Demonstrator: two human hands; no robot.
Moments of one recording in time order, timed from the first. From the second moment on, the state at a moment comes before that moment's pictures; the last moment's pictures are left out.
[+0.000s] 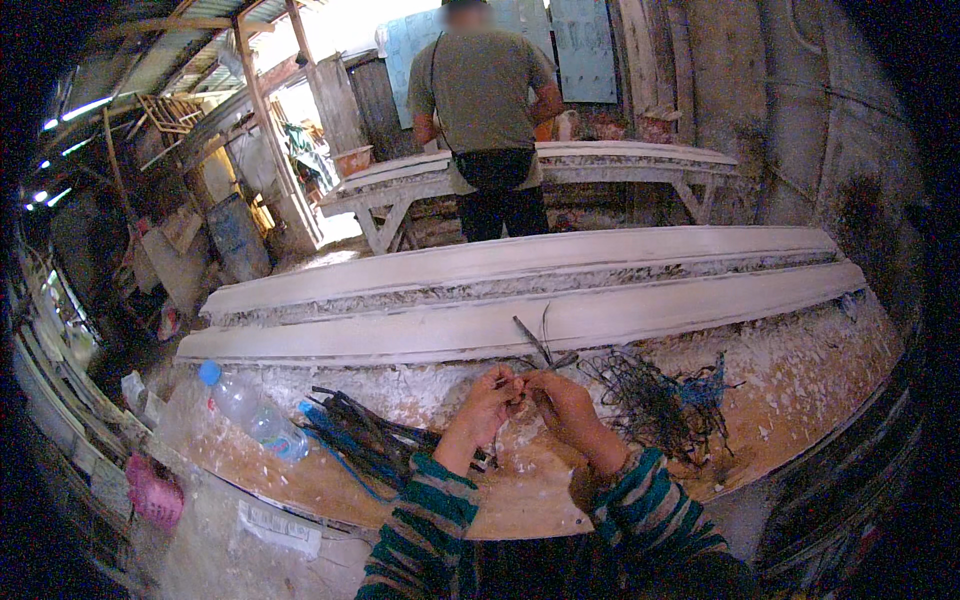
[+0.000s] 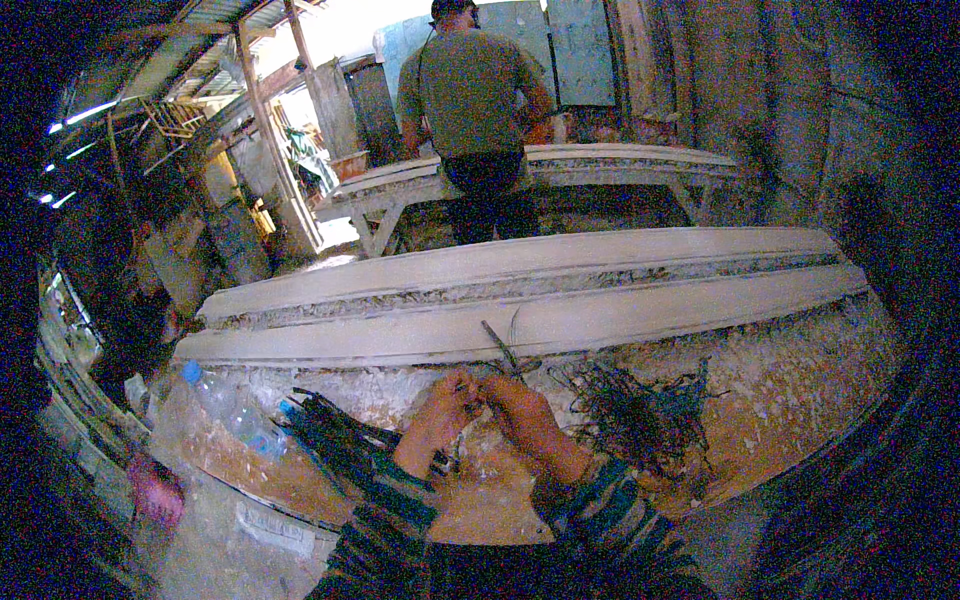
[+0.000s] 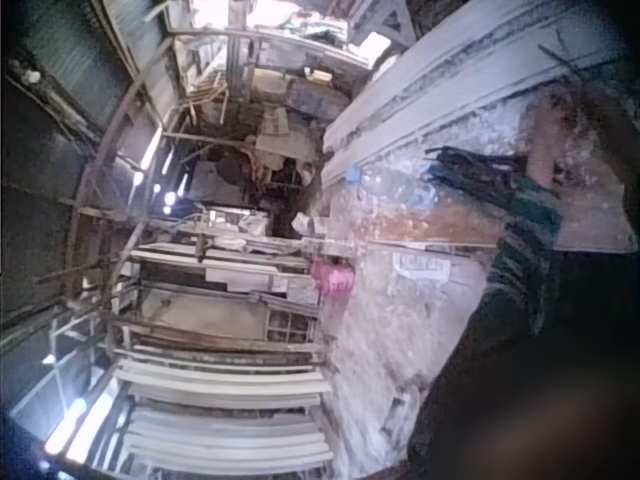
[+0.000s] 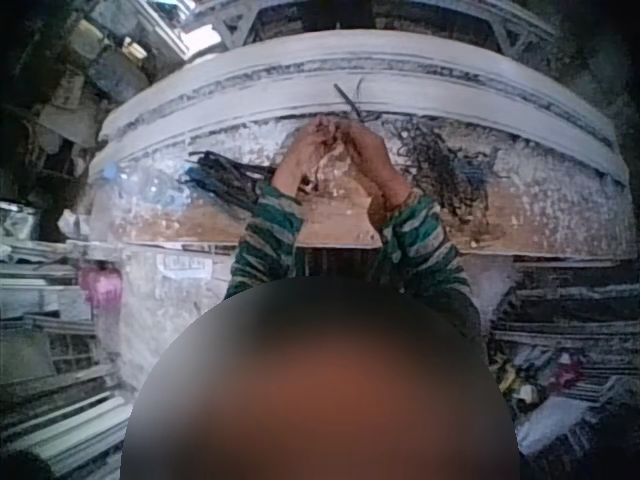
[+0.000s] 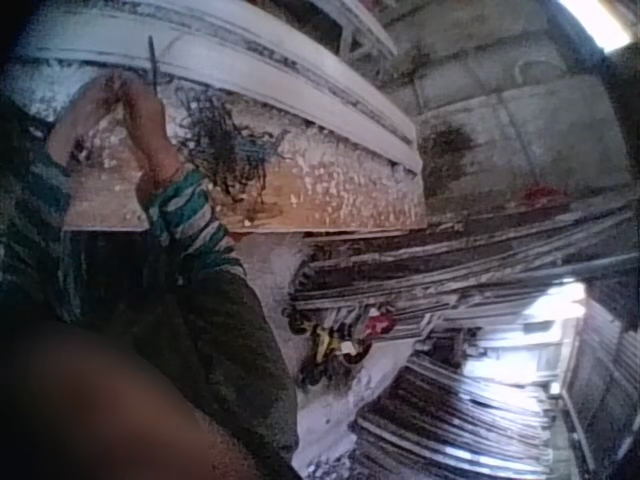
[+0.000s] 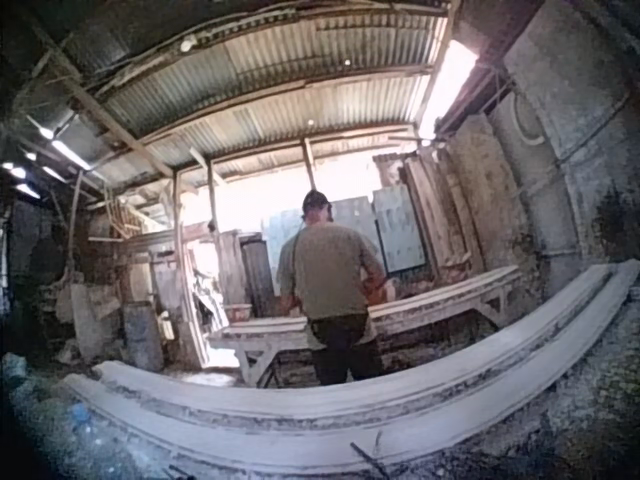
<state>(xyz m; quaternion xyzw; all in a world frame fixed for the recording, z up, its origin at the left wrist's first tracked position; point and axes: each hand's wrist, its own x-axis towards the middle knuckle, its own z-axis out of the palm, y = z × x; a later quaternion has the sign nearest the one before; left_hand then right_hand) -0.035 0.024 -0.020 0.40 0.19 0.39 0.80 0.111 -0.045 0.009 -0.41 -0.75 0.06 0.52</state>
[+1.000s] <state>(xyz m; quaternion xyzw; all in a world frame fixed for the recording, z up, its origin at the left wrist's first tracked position) -0.020 0.006 0.000 0.55 0.25 0.51 0.62 0.123 -0.022 -0.012 -0.45 -0.55 0.36 0.61</state>
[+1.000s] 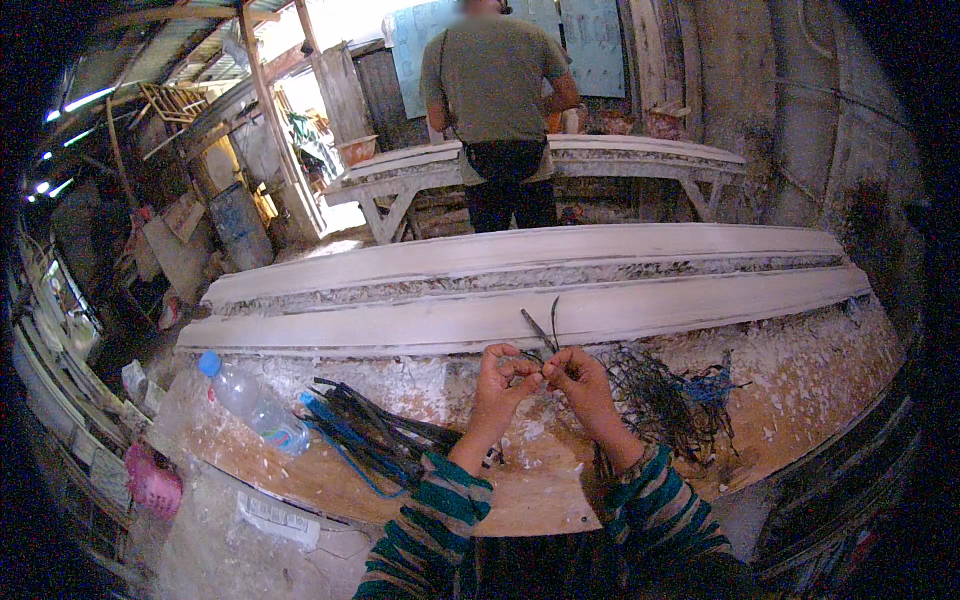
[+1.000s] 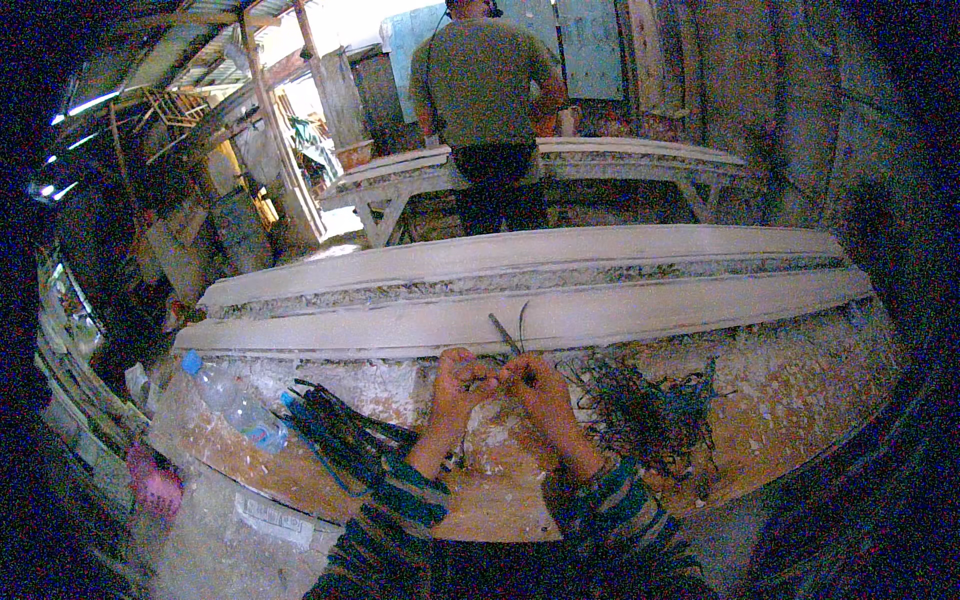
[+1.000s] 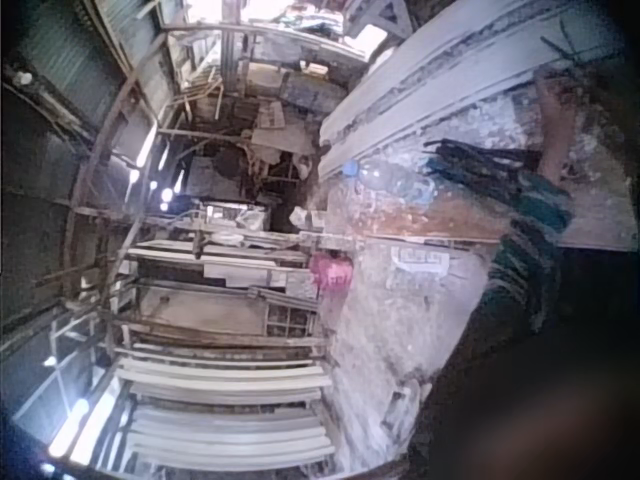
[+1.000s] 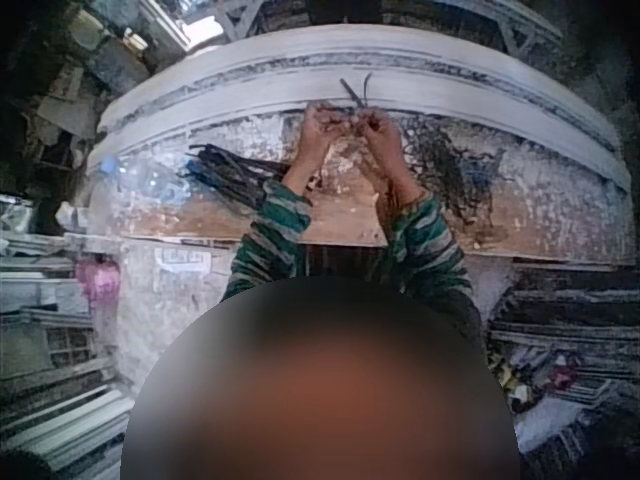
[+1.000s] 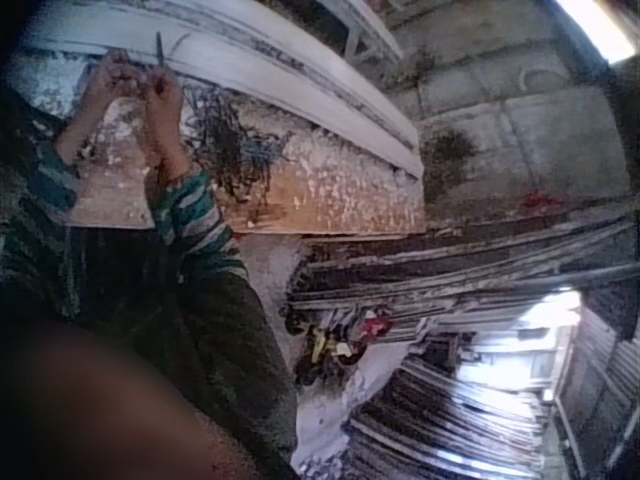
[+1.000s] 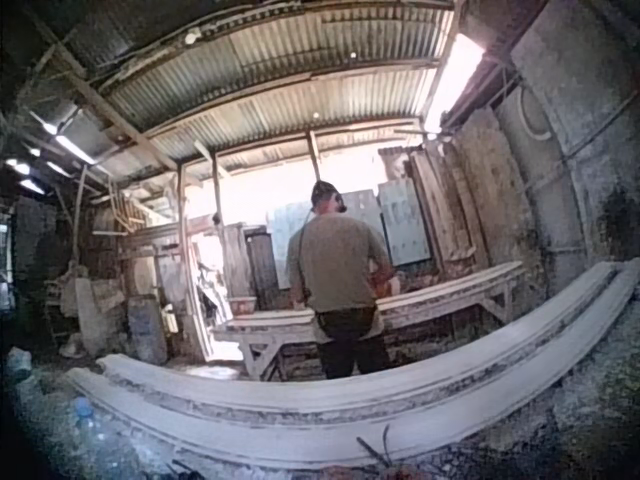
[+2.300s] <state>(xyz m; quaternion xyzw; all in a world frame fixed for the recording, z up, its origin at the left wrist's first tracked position) -0.011 0.001 -0.018 0.62 0.29 0.58 0.44 0.116 -0.037 0.002 -0.48 -0.68 0.12 0.54</state>
